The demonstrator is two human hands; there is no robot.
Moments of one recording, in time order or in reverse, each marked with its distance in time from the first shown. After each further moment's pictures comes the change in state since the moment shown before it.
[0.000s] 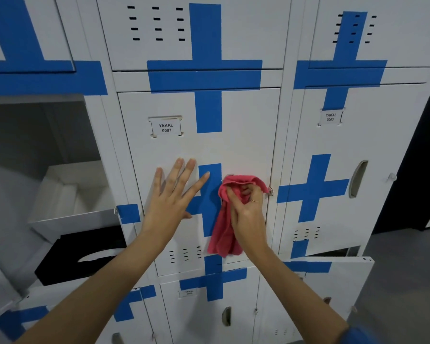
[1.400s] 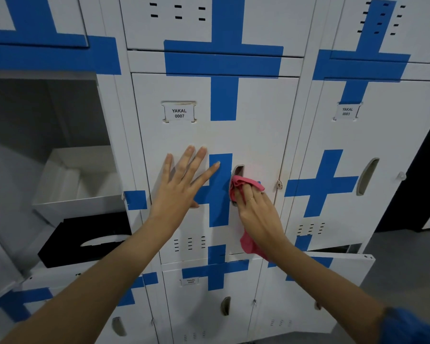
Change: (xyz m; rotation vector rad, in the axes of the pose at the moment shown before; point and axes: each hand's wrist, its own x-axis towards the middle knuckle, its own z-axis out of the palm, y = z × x) left_hand 0.000 -0.002 0.004 -0.008 -0.004 0.002; right_hand -0.003 0.003 -0.016 -0.778 -0.428 -0.416
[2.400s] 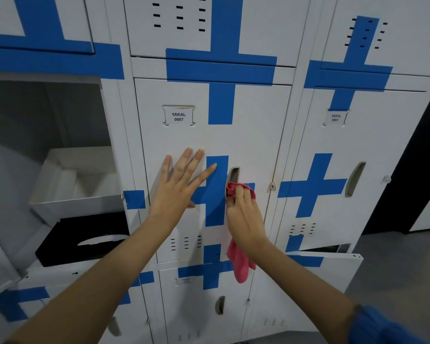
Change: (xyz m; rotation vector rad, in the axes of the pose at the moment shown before) left_hand -0.001 0.000 -0.004 0.027 -0.028 -0.011; right_hand 0.003 -0.028 -0.008 0.087 -0.109 0.192
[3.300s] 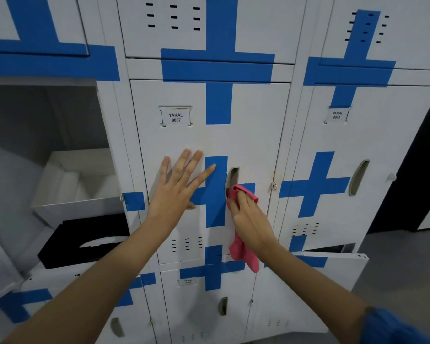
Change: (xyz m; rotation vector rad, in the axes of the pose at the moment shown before) left_hand 0.001 0.000 0.003 -0.003 0.020 0.010; right_hand -0.003 0.025 0.021 0.103 -0.001 -0.164
